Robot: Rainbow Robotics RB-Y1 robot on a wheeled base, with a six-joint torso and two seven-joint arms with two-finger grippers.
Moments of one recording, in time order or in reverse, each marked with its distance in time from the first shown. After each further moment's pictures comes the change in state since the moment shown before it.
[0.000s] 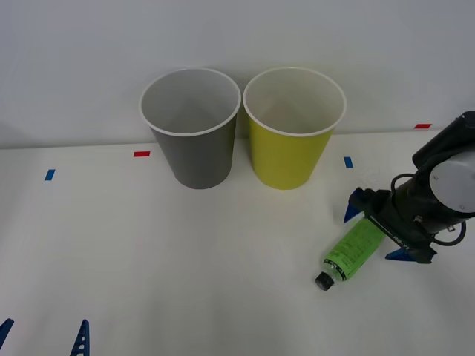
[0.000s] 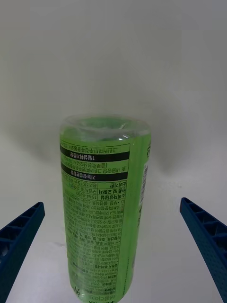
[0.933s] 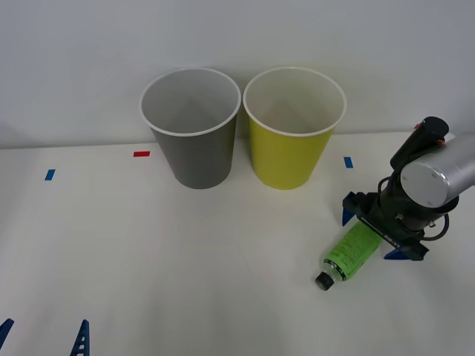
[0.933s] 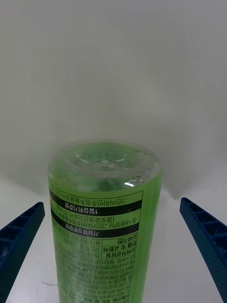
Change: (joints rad) right arm -0.116 0.014 0.157 0.165 0.041 -0.035 -0.020; left arm 0.000 0.000 0.000 0.000 0.000 0.000 0.000
